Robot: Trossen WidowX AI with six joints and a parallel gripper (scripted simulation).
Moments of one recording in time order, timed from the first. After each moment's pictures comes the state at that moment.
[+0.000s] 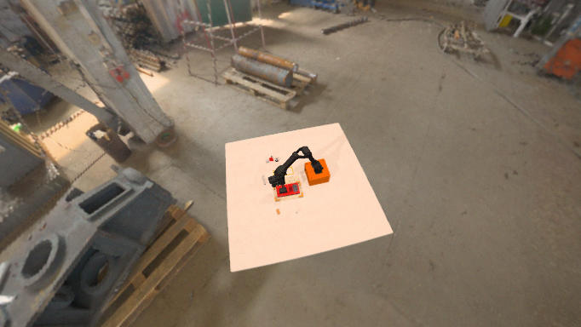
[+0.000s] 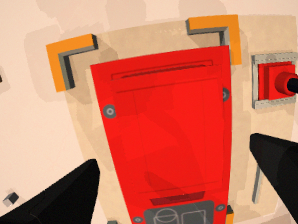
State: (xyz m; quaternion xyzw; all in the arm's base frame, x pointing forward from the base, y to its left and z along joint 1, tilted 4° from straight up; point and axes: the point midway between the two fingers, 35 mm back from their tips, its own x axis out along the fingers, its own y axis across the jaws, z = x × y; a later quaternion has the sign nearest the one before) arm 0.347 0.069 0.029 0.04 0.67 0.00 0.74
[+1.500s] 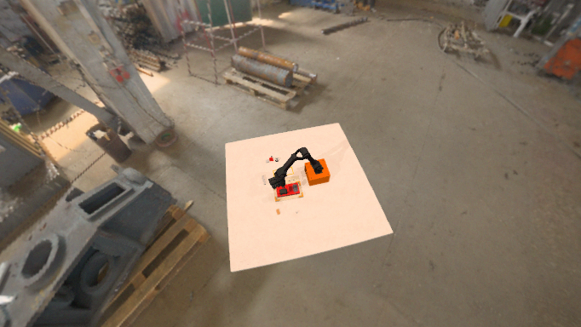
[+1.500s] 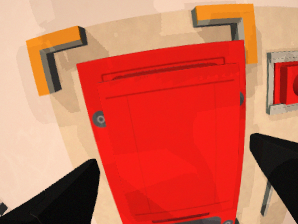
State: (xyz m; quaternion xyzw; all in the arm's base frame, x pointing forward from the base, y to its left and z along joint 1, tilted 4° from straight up) arm 0.347 0.070 0.004 0.04 0.67 0.00 0.74
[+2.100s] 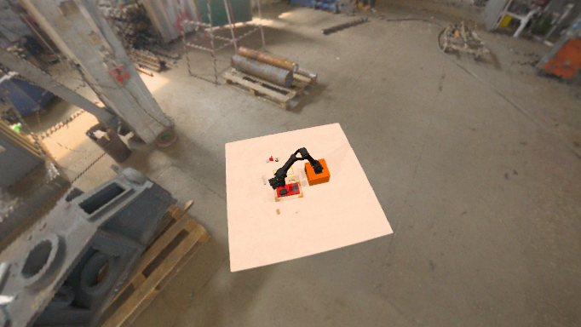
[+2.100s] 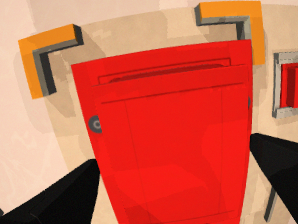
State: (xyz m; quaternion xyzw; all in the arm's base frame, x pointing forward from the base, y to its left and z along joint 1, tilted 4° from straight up) arm 0.348 0.070 -0.004 0.04 0.67 0.00 0.74
